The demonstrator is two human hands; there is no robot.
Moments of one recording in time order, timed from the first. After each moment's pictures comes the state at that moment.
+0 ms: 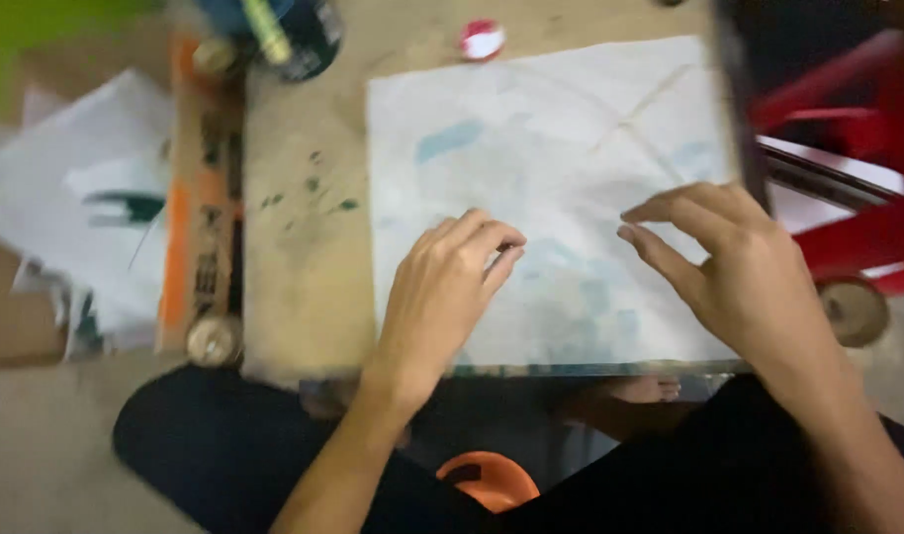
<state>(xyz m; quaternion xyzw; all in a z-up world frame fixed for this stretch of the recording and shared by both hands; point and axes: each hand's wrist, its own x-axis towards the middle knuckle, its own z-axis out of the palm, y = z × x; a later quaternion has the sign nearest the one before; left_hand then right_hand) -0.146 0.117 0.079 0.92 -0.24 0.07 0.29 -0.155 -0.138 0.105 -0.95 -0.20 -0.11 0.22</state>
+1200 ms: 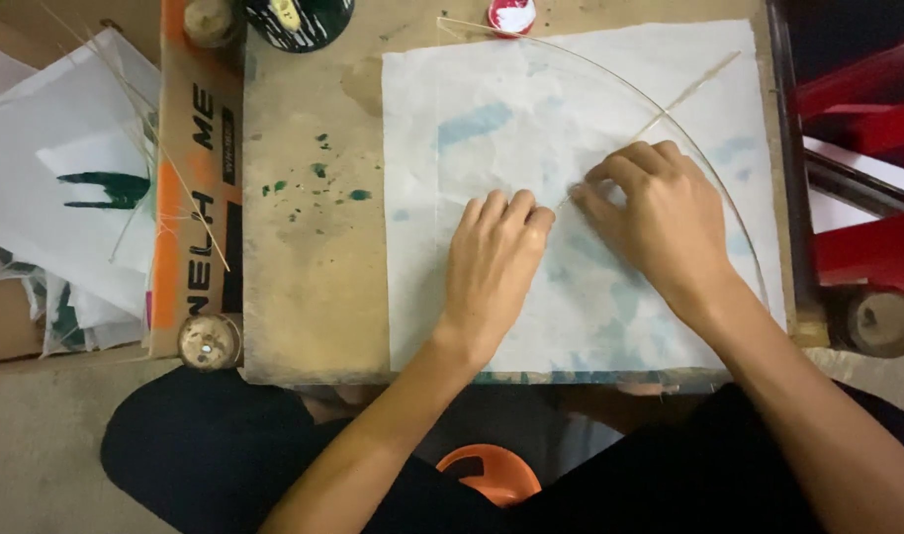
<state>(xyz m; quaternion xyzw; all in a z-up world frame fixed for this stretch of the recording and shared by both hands) -0.114 0.099 -0.001 0.95 -0.25 0.19 0.09 -0.087 -0.091 0.015 -0.97 -0.17 -0.19 0.06</state>
